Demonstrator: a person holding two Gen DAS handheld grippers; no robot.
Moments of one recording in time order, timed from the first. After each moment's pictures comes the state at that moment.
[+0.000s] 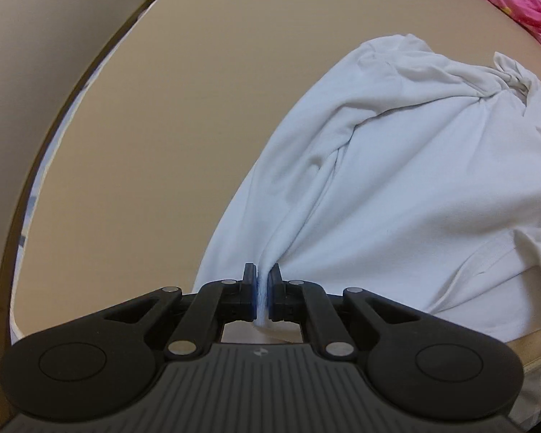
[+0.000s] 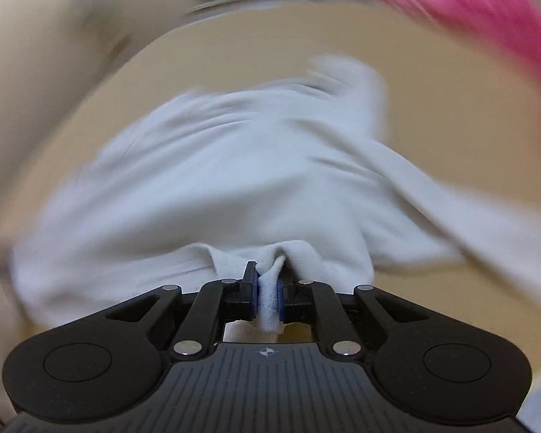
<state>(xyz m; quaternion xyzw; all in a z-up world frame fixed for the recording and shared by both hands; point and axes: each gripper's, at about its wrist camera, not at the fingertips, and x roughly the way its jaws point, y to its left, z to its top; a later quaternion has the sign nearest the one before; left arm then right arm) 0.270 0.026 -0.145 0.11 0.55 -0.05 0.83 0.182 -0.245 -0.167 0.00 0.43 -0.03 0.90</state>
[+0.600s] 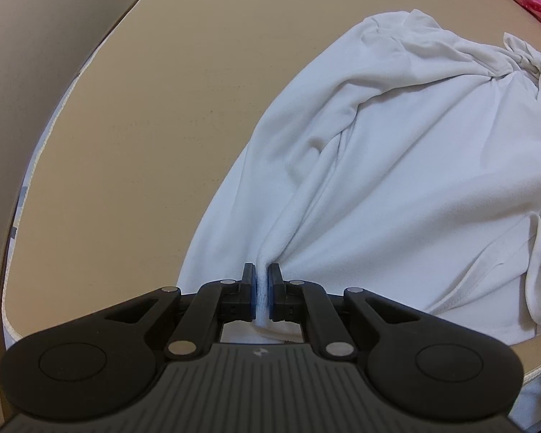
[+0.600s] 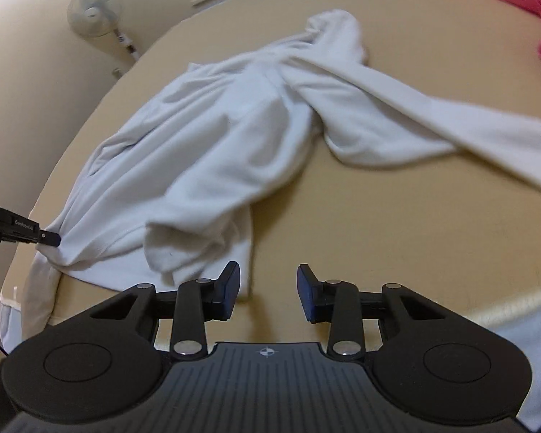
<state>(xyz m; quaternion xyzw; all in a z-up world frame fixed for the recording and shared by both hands) 0.277 0.016 -0.167 0.12 0.56 -0.04 0.82 0.122 -0.318 -0.185 0.23 0.44 -0.02 0.87</state>
